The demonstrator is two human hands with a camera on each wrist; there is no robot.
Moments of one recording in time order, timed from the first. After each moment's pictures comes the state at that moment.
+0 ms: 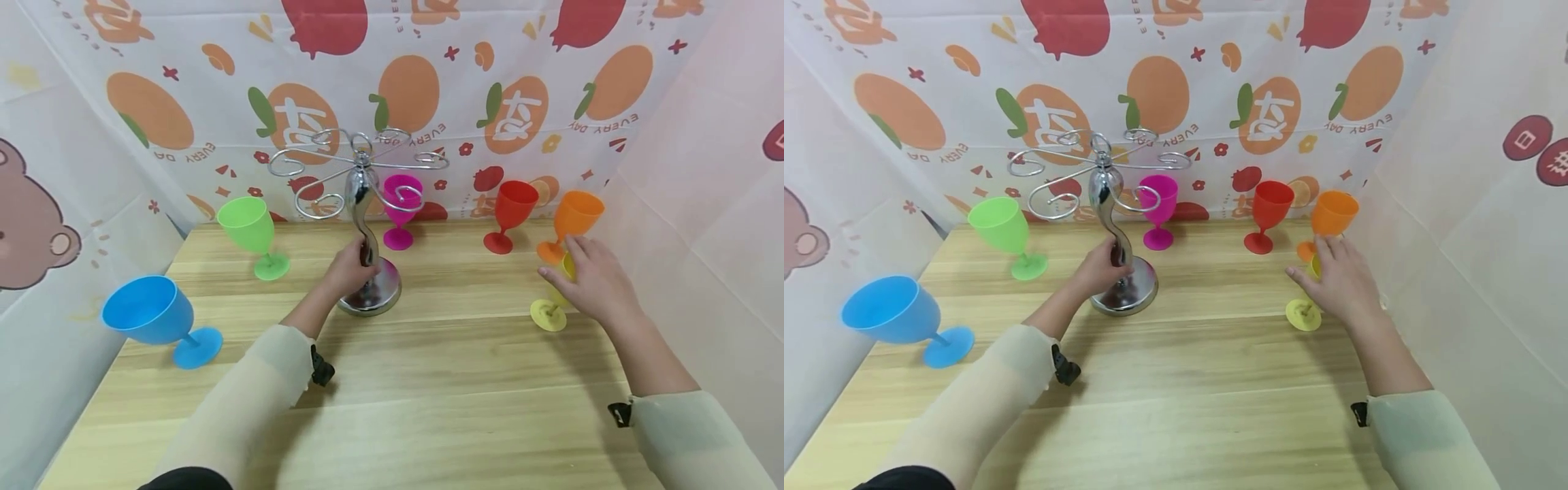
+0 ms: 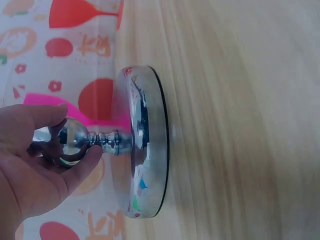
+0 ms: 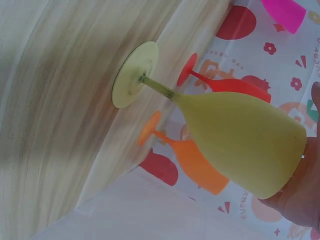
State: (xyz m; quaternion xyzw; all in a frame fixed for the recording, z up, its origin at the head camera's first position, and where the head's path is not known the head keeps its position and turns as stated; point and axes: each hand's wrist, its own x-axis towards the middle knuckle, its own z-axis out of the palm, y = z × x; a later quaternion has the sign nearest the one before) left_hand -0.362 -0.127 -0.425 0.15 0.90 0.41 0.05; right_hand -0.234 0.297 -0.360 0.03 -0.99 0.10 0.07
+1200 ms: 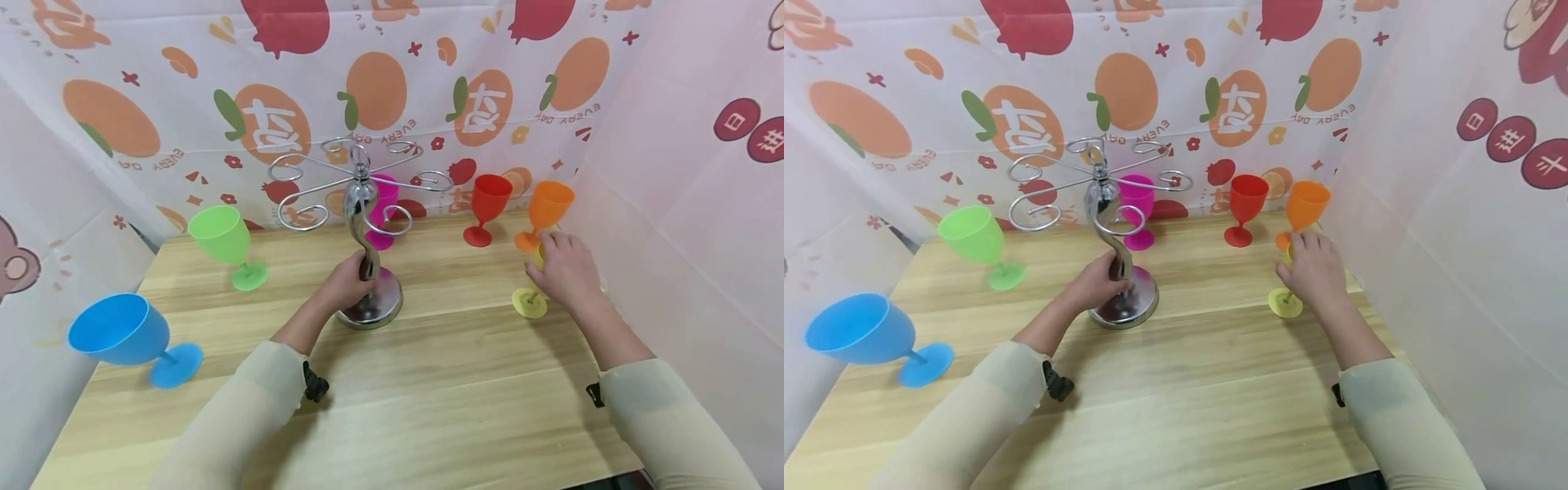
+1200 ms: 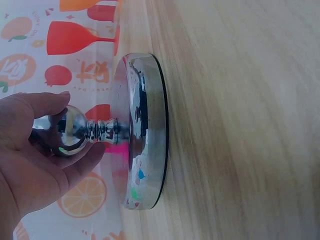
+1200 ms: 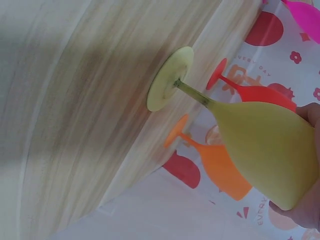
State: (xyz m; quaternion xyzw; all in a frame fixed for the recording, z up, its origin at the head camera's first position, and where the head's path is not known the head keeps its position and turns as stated) left_hand -0.336 -0.100 -0.425 0.24 0.88 0.39 0.08; right_hand -0.242 0.303 -0.377 0.01 -0.99 0.00 0.12
